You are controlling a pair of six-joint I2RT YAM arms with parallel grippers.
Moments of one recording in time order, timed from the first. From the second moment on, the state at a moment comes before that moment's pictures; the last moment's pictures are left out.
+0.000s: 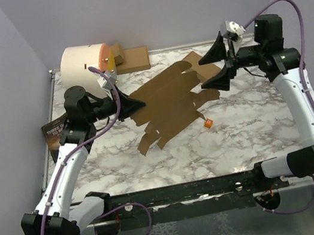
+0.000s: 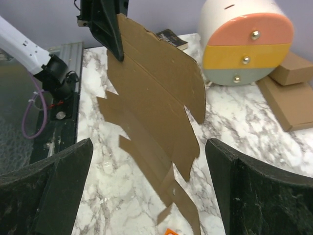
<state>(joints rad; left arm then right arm) -0.26 1.06 0.97 -0.01 0.99 -0.29 0.07 1.33 1.58 -0.70 -1.30 -0.45</state>
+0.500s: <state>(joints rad) -0.38 1.08 0.97 -0.02 0.96 -0.12 0.22 1.39 1.51 -0.70 -1.21 -0.45</state>
